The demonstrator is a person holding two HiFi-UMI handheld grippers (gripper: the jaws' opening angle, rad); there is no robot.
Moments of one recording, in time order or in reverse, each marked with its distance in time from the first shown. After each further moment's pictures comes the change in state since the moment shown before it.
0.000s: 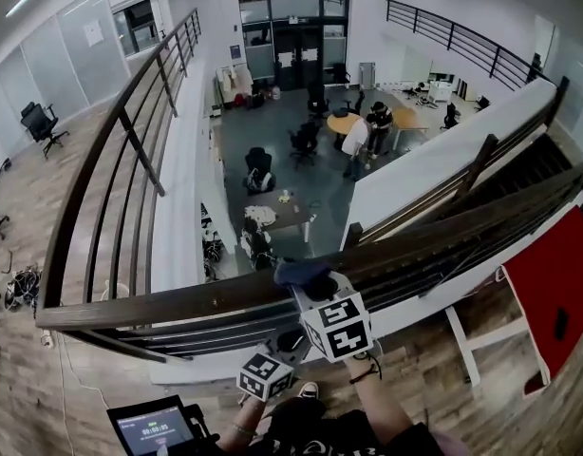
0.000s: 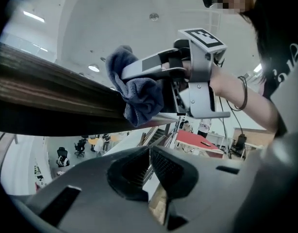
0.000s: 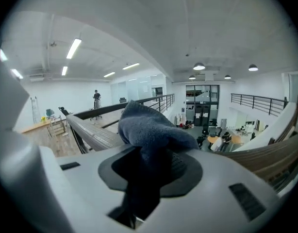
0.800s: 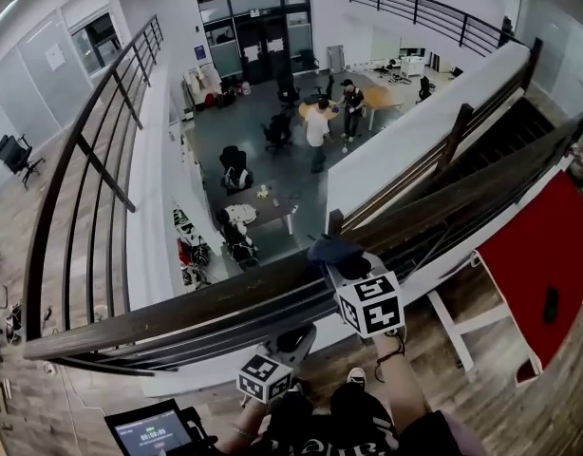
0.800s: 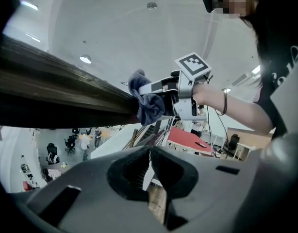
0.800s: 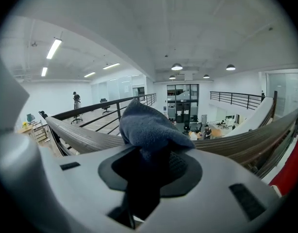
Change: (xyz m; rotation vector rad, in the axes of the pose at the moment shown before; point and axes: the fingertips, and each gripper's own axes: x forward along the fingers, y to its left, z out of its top) left arm 0.149 -0.083 0.004 -0.017 0.046 -0.098; right arm -0.086 -0.245 -0.055 0.103 0.012 -0.187
